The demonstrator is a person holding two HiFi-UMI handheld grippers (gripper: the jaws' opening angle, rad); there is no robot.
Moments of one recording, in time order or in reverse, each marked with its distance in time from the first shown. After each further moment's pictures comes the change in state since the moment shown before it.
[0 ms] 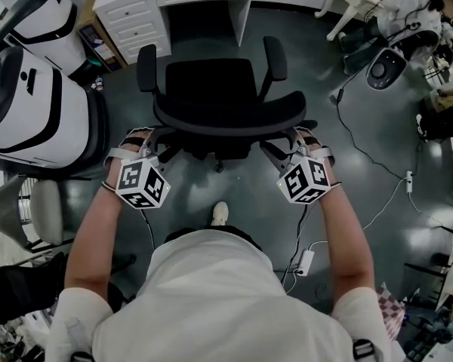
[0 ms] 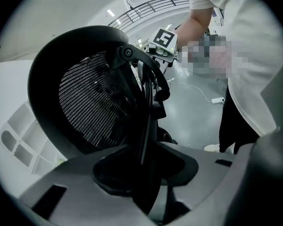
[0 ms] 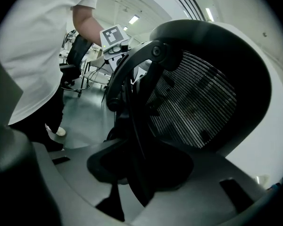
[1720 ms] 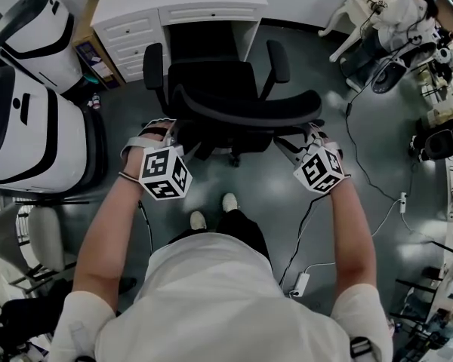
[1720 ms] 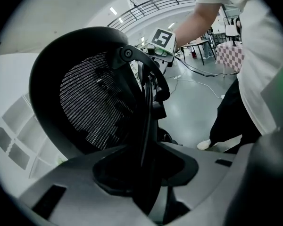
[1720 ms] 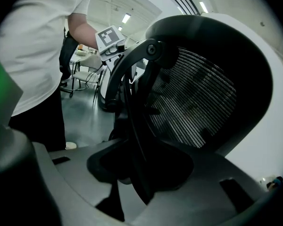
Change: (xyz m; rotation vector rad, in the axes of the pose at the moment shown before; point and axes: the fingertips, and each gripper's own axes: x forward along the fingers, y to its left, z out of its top) left arm 0.097 0.164 -0.041 -0.005 0.004 0.008; right arm 0.117 -0.158 -0.027 0.040 0.003 0.028
